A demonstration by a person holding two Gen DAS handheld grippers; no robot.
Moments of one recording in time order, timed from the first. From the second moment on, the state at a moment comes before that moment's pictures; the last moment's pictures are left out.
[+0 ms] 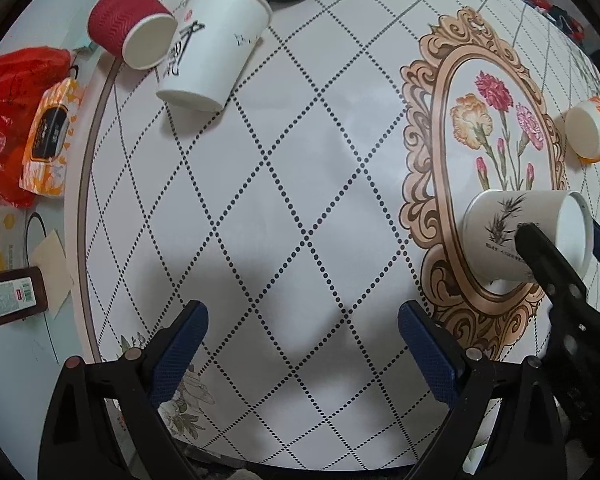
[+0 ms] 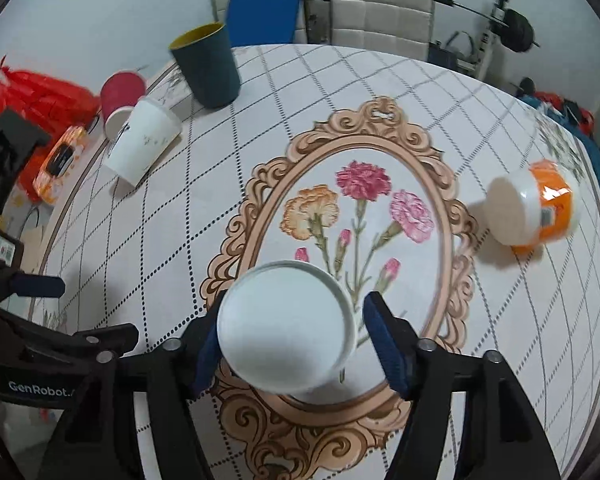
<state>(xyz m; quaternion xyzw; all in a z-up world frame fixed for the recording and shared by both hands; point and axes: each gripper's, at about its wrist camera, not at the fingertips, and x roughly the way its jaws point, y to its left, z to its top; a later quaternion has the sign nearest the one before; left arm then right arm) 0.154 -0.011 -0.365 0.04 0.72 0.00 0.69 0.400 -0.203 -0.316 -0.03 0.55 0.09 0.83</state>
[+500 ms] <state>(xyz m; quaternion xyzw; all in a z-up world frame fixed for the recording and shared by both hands) 0.117 -0.028 -0.285 0.09 0.65 -0.05 0.75 0.329 -0.257 -0.251 0.02 0.58 -0.07 0.81</state>
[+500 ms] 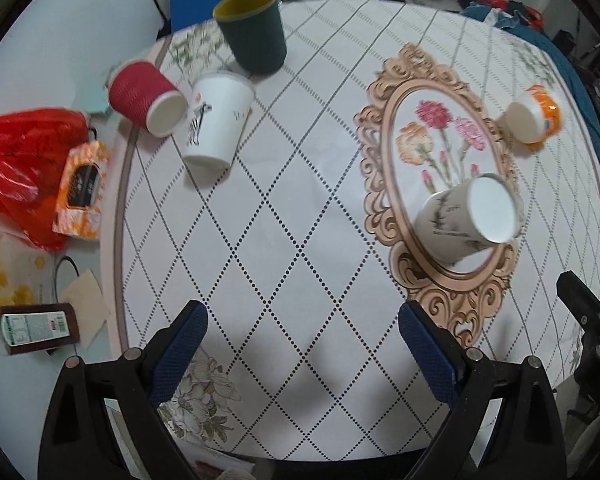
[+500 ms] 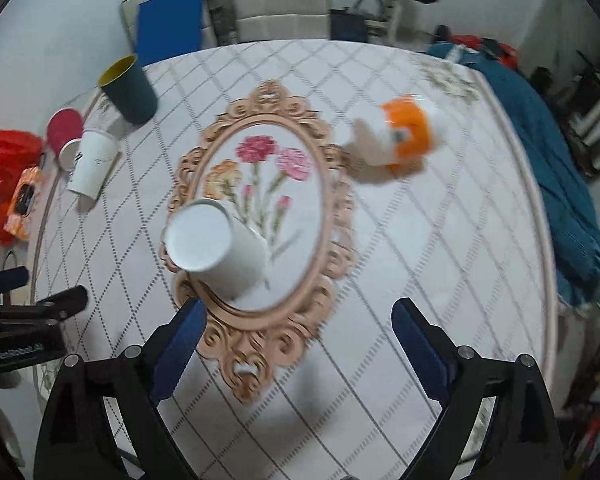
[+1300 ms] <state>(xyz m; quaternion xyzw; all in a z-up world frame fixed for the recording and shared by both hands) -0.005 -0.041 -0.097 0.06 0.54 -0.02 0.84 0.201 -0.267 -0.046 0.01 0.50 -0.04 0.86</state>
